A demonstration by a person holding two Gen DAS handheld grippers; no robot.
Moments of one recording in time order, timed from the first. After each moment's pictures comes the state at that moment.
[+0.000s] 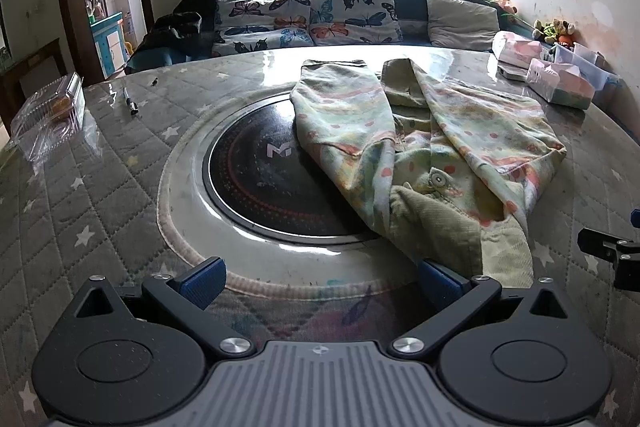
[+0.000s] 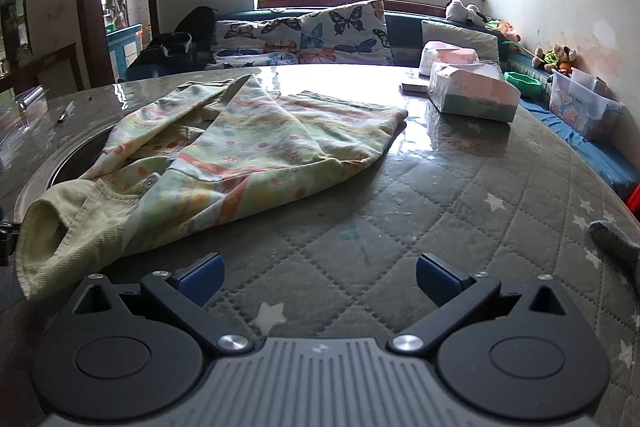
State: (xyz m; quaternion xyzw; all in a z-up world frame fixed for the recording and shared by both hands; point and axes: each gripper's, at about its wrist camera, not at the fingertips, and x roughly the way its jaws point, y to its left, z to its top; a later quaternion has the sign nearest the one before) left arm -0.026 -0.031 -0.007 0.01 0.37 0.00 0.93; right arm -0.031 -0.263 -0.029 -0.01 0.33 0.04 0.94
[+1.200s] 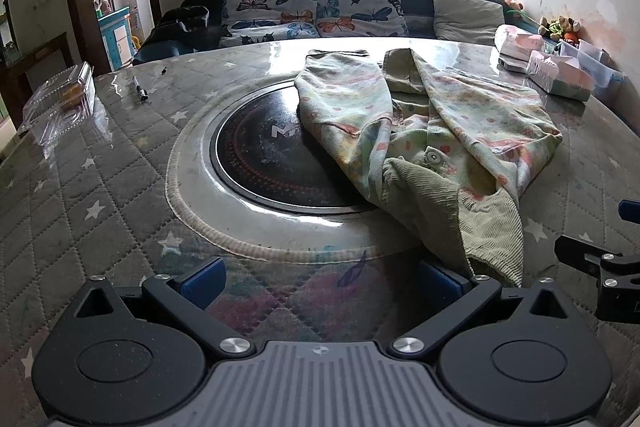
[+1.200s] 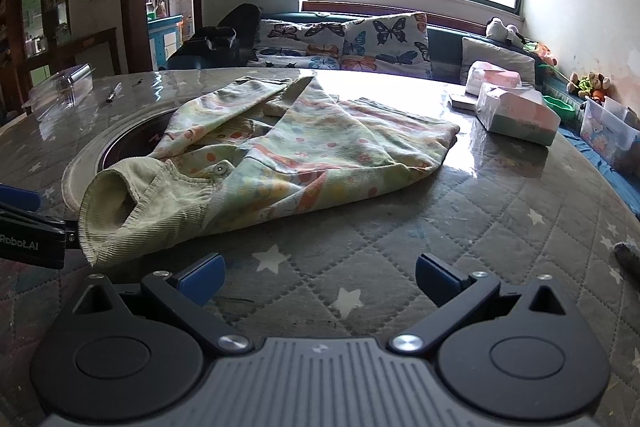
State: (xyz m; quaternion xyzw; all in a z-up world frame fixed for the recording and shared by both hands) left arm -0.046 -0.037 -0.010 0.01 0.38 0.01 0.92; right arm -0.050 -0.228 -0.025 -0.05 0.32 0.09 0.94
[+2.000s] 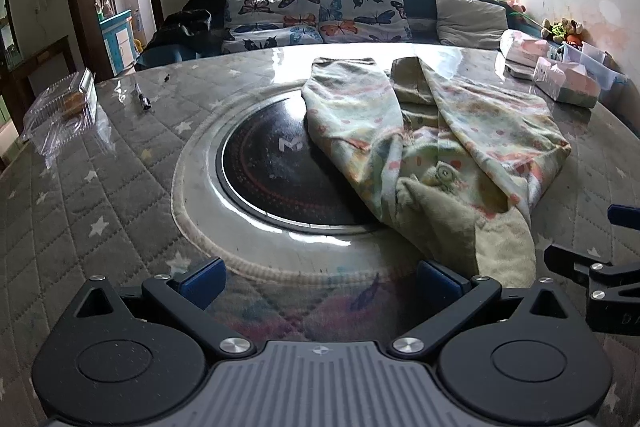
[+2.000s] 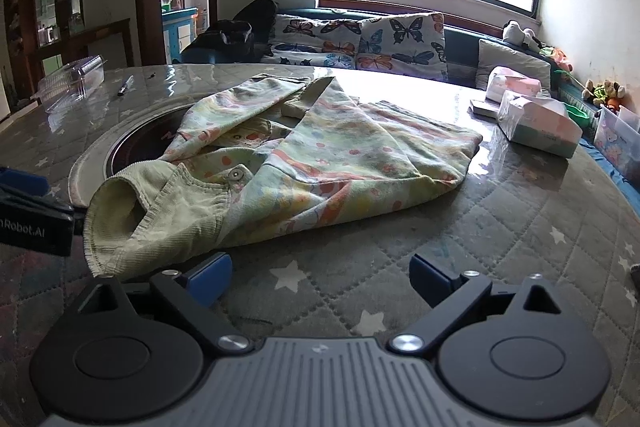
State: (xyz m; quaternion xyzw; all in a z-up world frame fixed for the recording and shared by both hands) left arm -0.033 -0.030 -0.002 0.02 0.37 0.02 0.93; right arm -0.033 -0.216 -0.024 -0.05 0.32 0.11 0.94
